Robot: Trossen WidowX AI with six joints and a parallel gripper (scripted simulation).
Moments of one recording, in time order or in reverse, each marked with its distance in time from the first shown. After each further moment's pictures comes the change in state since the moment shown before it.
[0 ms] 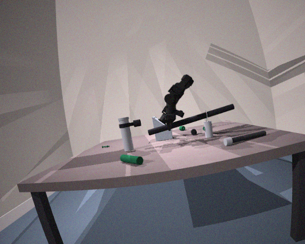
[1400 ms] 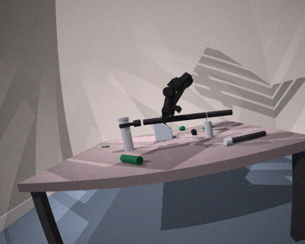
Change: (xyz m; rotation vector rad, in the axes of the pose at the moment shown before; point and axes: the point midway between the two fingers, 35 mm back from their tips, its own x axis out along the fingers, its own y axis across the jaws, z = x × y) arm -0.038 0.002 -0.027 0.000 0.156 0.015
